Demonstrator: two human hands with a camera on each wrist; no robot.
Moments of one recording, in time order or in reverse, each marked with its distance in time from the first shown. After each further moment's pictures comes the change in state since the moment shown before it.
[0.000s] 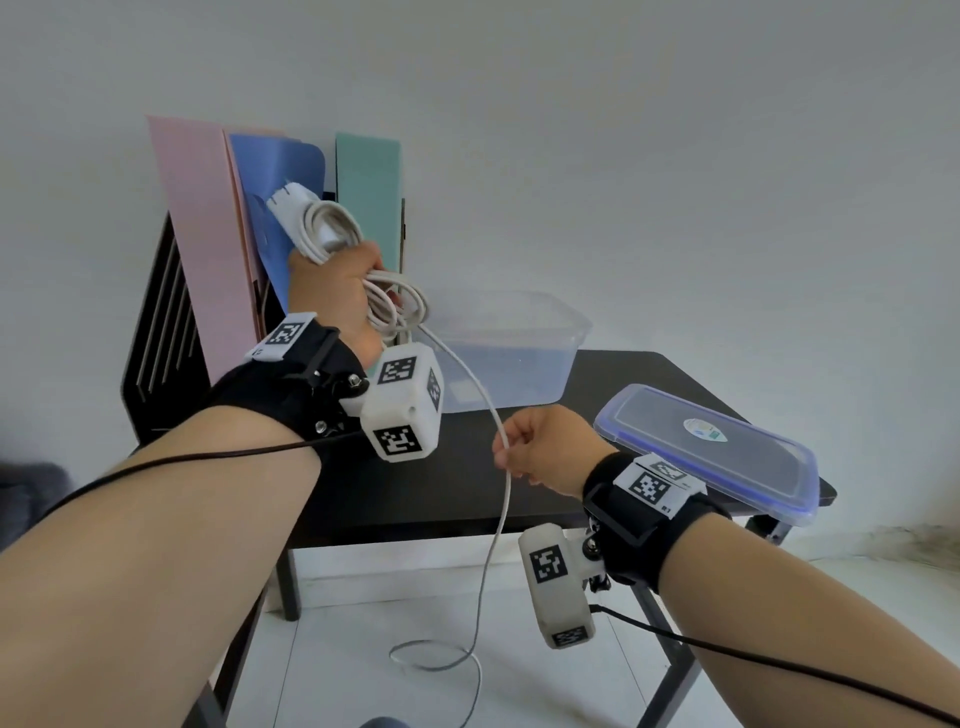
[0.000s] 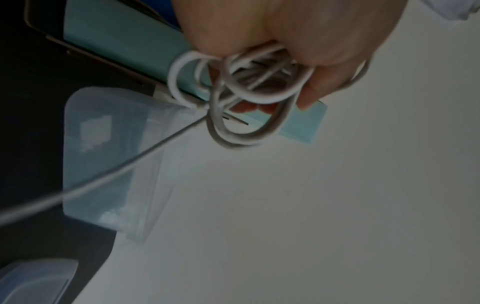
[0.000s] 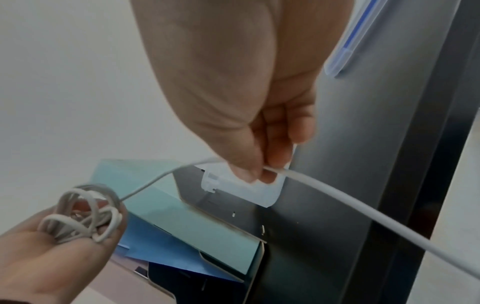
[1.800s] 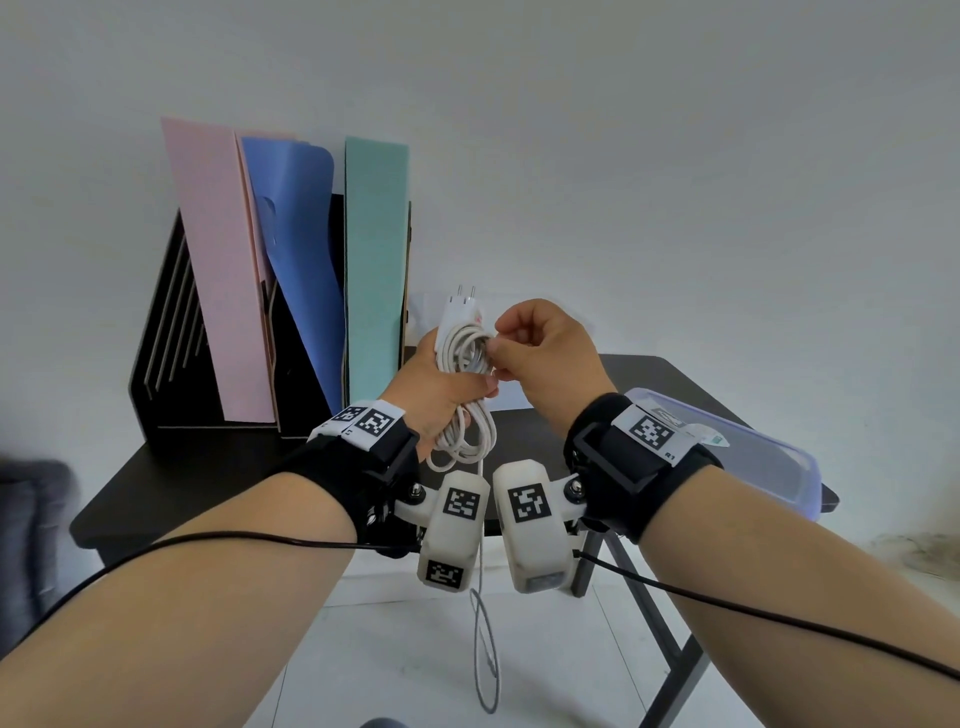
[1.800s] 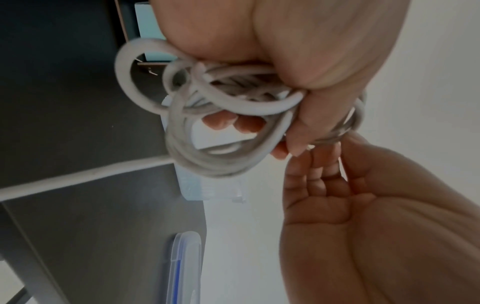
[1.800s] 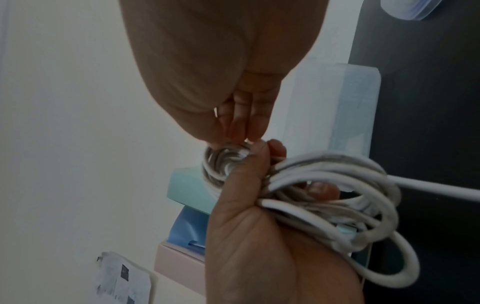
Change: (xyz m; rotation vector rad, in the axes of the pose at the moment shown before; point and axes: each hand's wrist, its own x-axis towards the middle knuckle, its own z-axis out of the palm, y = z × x) left_hand -0.057 -0.058 -0.005 0.396 -0.580 -0.165; right_hand 0.016 -0.054 -0.017 0.461 0.391 -0.286
